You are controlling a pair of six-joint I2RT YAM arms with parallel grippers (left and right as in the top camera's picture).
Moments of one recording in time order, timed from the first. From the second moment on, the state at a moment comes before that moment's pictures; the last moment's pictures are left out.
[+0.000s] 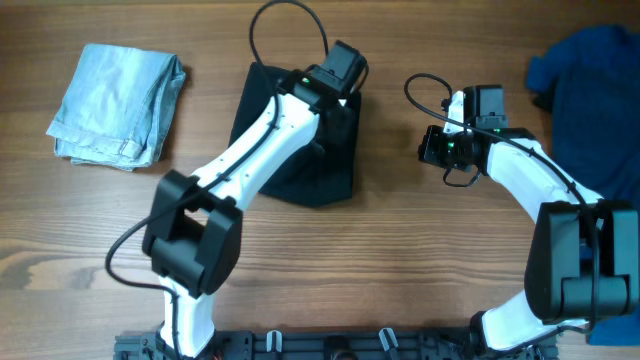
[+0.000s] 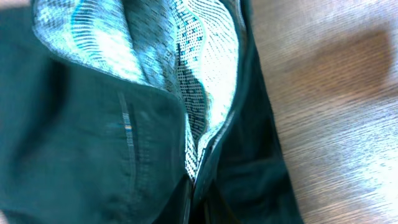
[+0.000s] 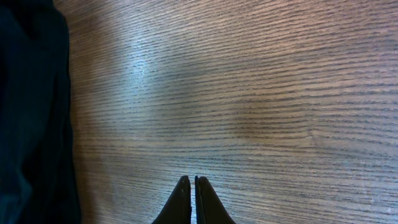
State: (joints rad) left arm -0.60 2.04 1.70 -0.88 -0.12 -0.16; right arm 0.03 1.75 0.98 -0.40 -0.31 0.28
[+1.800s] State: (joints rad) left arm -0.34 1.92 1.48 -0.86 0.50 -0.12; right arm 0.31 1.94 1.07 0.29 -0.58 0.31
